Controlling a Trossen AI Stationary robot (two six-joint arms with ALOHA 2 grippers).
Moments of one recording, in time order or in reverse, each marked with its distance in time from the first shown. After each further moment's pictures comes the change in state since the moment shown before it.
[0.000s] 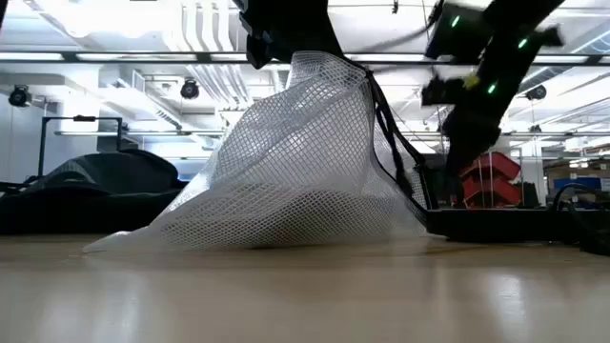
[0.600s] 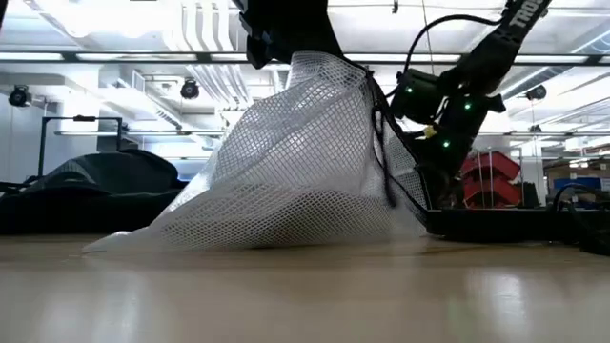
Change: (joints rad) left arm 0.000 0.001 -0.001 0.003 -0.001 0.007; right arm -0.190 0.366 -0.019 0.383 -0.181 -0.100
